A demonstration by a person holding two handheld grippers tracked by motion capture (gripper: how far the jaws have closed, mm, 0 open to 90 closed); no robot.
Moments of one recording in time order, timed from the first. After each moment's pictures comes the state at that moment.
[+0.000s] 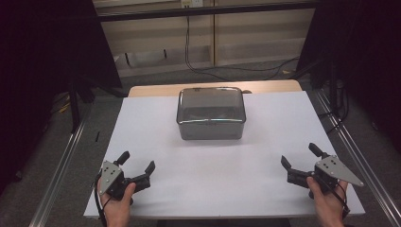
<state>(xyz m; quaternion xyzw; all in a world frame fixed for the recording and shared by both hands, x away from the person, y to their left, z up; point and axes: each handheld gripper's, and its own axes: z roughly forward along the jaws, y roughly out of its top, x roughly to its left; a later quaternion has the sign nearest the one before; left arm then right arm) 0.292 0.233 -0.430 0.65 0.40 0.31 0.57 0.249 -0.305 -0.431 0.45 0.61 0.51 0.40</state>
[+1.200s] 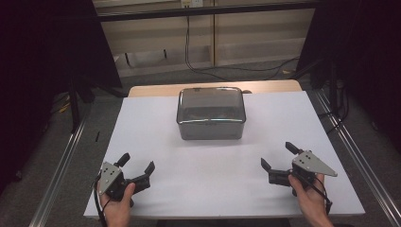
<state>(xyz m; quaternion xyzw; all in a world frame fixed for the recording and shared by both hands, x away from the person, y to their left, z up) 0.290 0.233 -0.431 0.65 0.42 0.30 0.56 0.269 -0.264 -0.433 0.42 0.66 0.52 0.35</state>
